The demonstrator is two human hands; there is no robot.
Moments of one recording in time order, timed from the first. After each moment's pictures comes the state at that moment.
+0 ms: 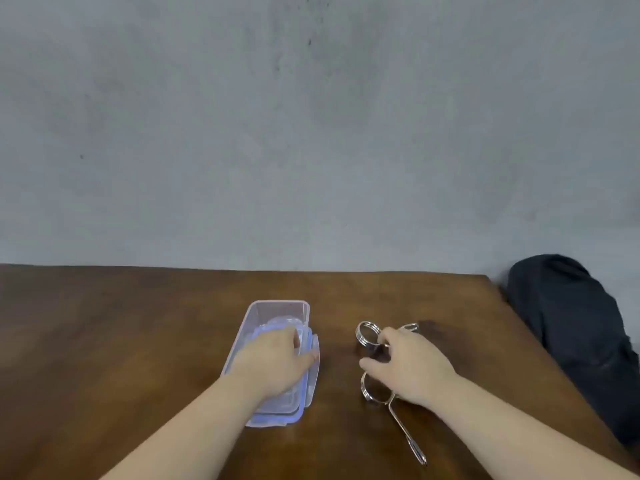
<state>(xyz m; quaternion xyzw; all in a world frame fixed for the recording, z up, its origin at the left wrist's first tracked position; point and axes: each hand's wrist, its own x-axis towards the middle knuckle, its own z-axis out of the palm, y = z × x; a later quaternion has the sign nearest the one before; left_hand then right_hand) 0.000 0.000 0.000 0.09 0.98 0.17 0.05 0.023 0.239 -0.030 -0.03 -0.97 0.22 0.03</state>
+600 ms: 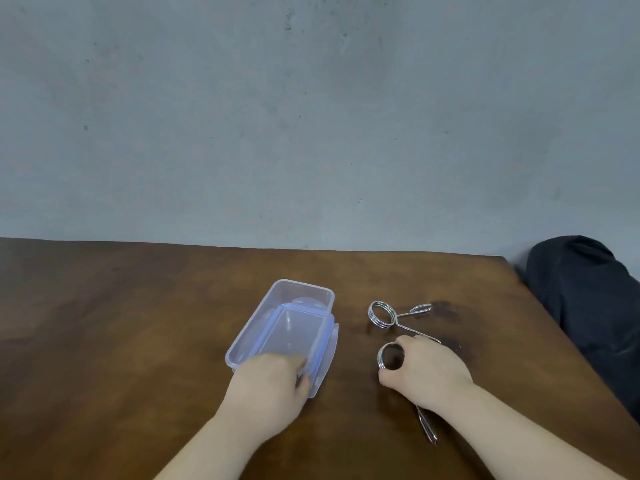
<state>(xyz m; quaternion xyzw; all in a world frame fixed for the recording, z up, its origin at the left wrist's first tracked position) 0.050 -0.023 -0.030 0.14 0.99 0.08 -0.03 0.035 0.229 -0.053 -0.07 -0.98 0.17 -0.03</state>
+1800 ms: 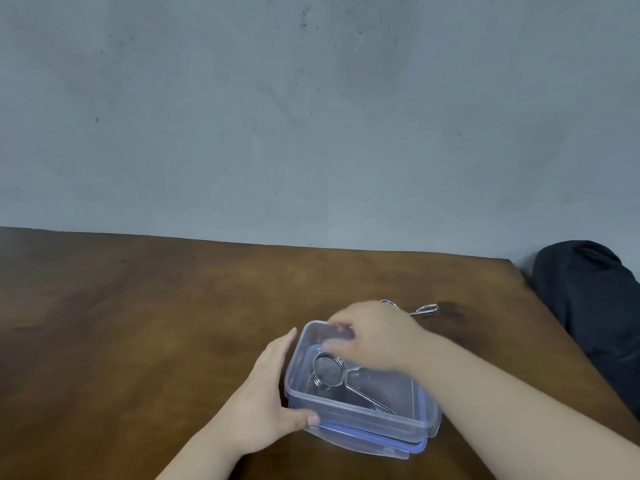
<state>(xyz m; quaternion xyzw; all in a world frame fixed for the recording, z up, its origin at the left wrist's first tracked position) 0.056 -0.060 -0.068 0.19 0.87 0.44 0.07 0.006 0.166 0.002 0.20 -0.97 0.13 -0.01</state>
